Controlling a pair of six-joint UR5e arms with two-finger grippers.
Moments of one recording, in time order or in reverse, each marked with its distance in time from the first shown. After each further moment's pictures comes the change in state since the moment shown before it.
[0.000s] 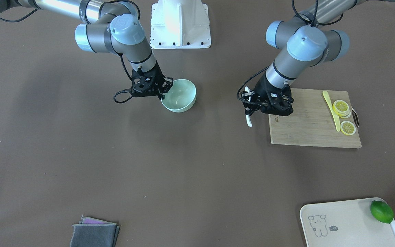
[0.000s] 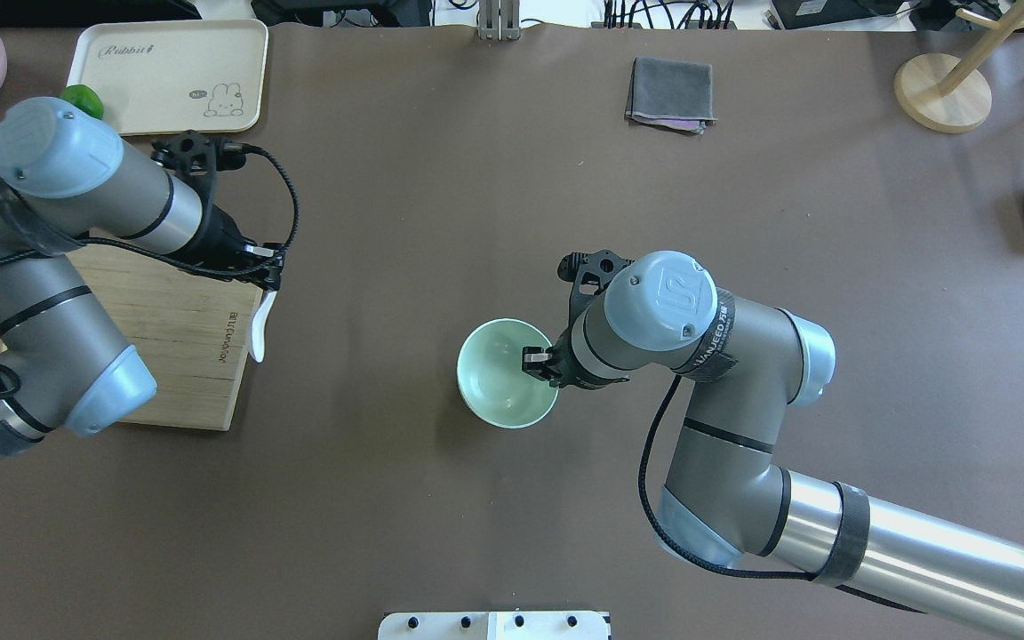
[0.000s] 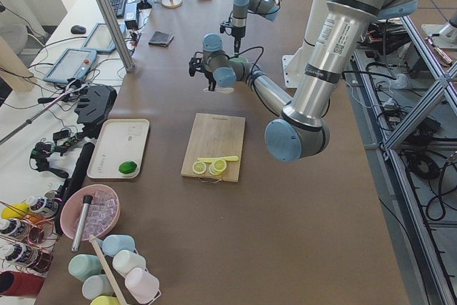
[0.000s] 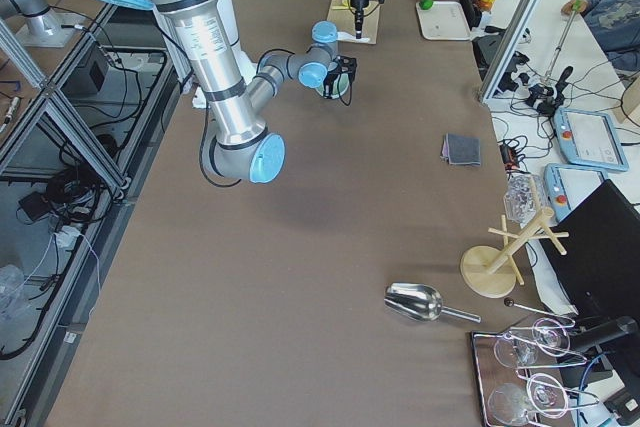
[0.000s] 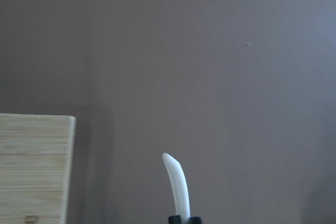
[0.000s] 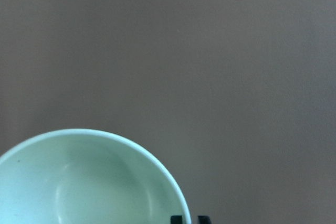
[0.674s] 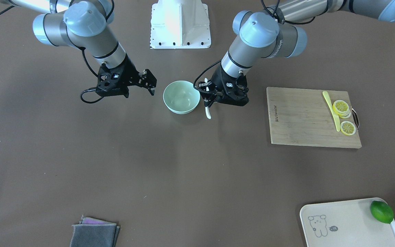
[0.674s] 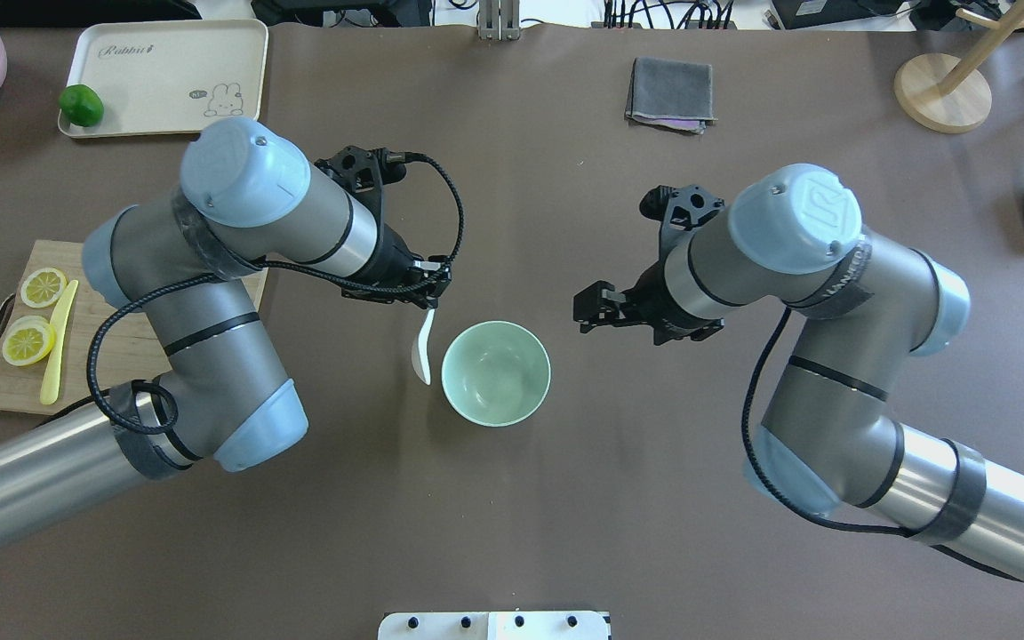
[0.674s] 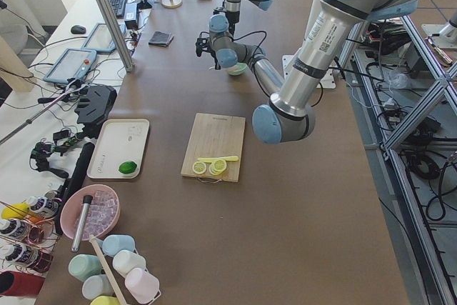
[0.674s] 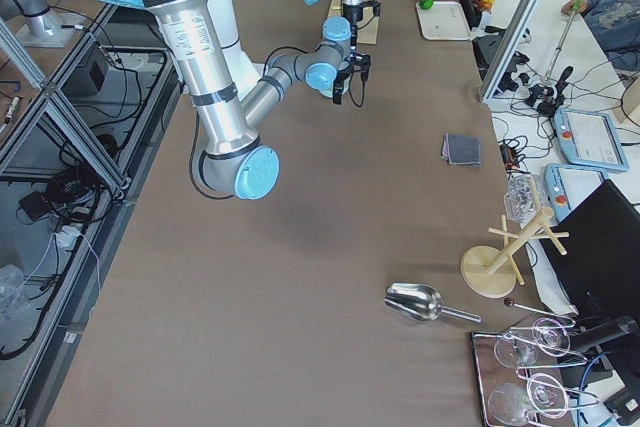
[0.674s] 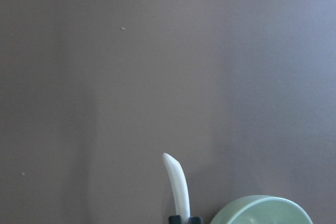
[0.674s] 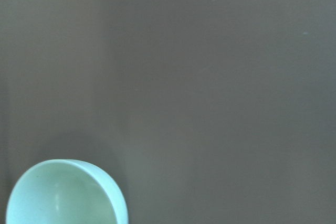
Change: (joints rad) left arm 0.114 -0.175 0.047 0.001 0.090 -0.173; right arm 0.162 -0.151 0.171 -0.005 0.153 -0.053
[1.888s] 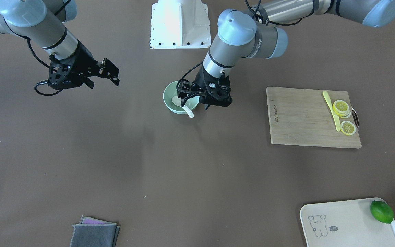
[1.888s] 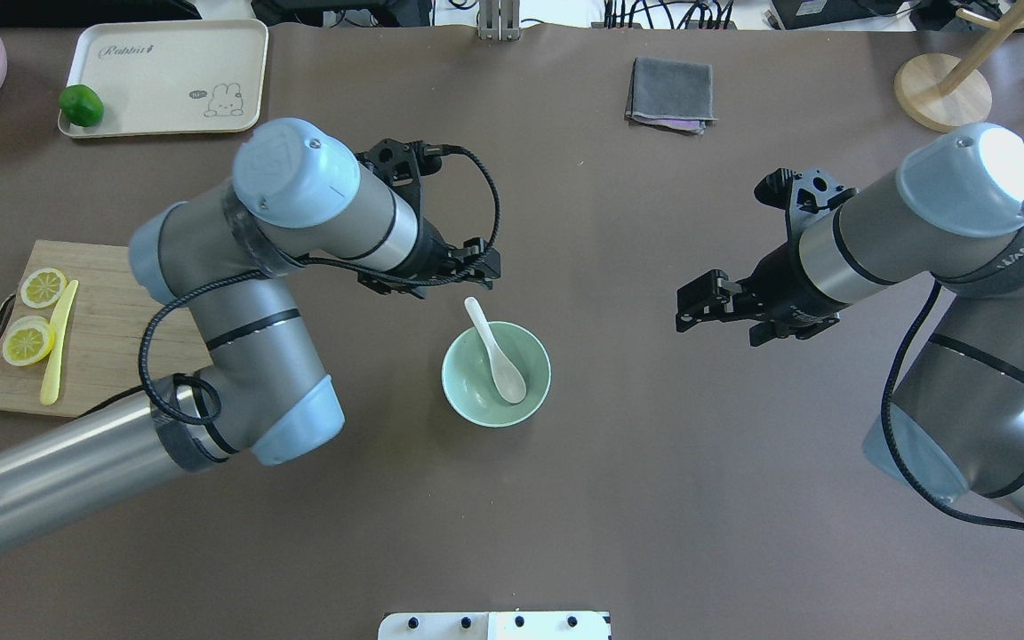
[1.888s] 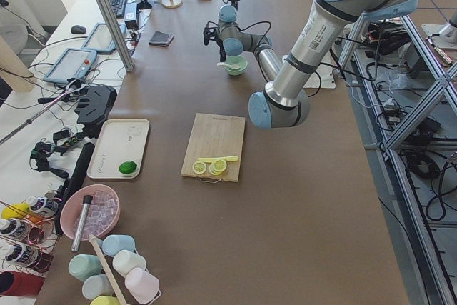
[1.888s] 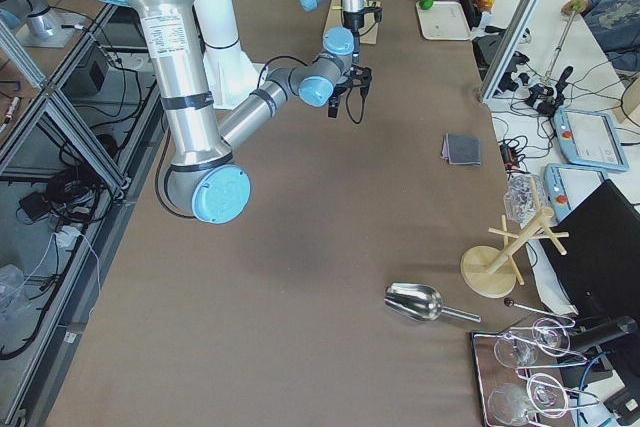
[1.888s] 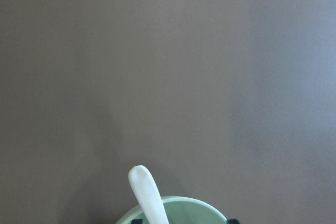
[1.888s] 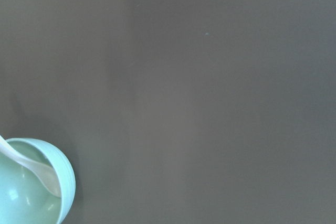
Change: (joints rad) left arm -0.038 -0.017 0.034 -0.001 0.004 0.047; right arm 0.128 -0.169 0.117 0.006 0.167 -0.063
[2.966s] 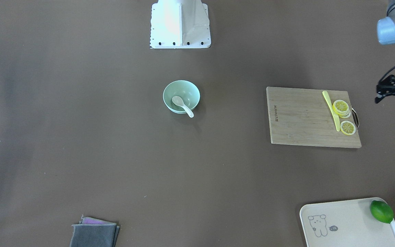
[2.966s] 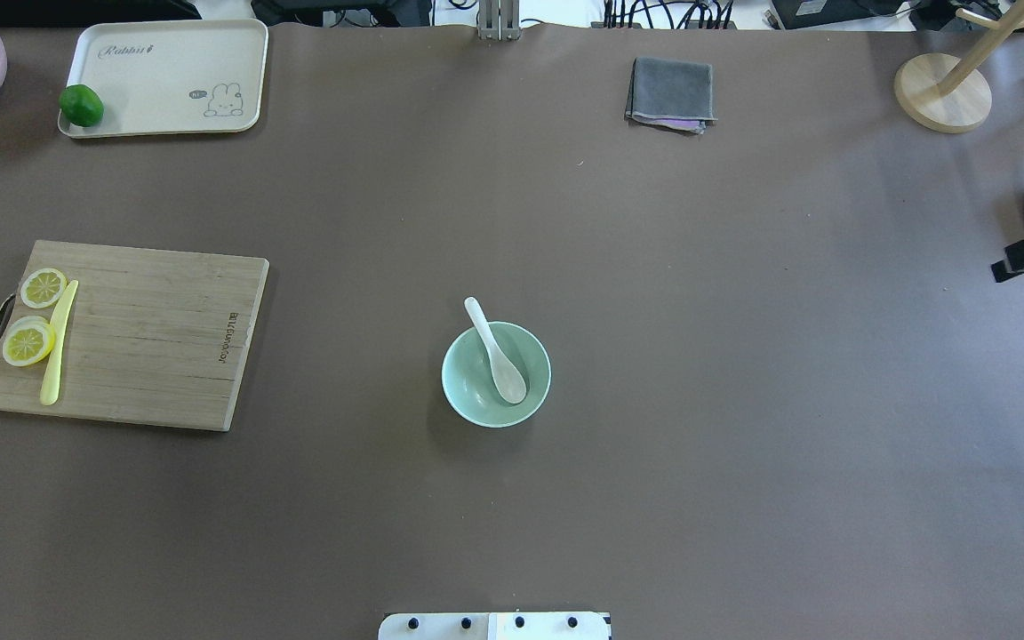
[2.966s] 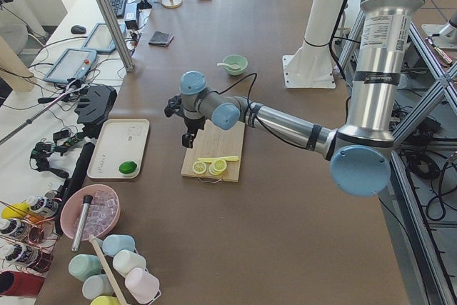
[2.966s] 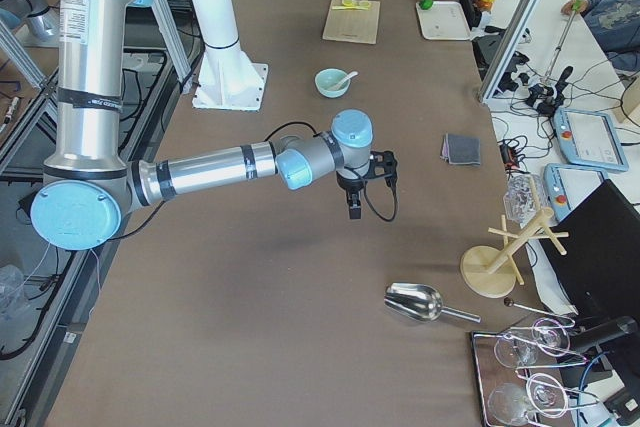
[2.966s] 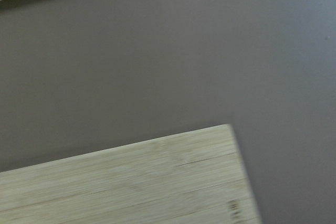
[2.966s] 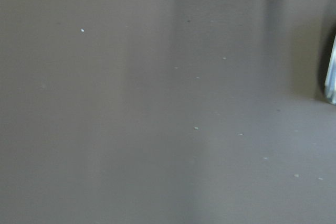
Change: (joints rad) left arm -0.708 0.665 -0.124 0.178 -0.263 1.279; right arm 0.567 -0.353 -0.150 -0.015 0.158 -0.905
